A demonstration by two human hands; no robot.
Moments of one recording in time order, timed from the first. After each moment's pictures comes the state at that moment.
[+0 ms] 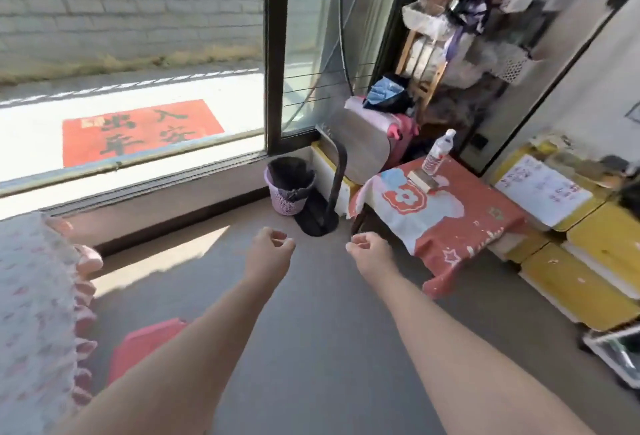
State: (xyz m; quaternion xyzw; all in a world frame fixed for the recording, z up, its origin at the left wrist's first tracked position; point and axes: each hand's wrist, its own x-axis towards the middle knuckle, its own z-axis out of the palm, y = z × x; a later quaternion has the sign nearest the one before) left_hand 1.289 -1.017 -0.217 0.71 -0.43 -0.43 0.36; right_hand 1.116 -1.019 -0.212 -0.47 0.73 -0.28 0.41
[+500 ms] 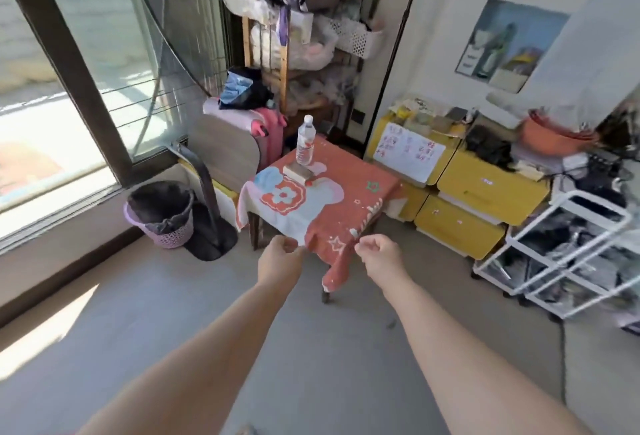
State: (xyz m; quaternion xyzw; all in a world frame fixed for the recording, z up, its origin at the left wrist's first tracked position) left_hand 0.956 -1.058 -0.225 0.60 -0.54 -0.53 0.26; right_hand 0.802 -0.996 -0.213 -0.29 0.80 -0.41 0.32
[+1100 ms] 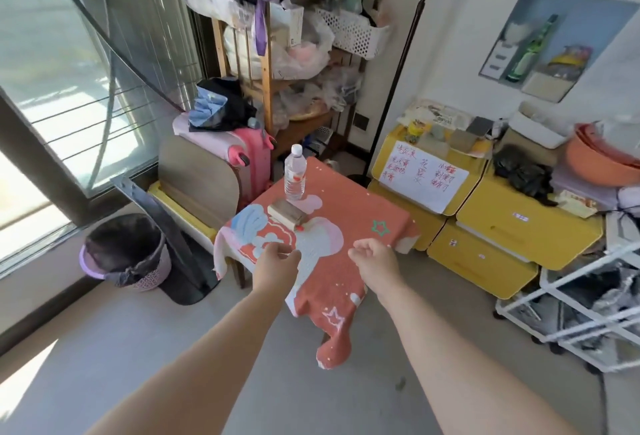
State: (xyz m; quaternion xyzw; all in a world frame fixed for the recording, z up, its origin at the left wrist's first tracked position) left_hand 0.815 -1.280 -0.245 0.62 -0.52 -0.54 0.24; right_hand 0.662 -1.219 -0.234 -0.31 0.81 -0.37 0.34
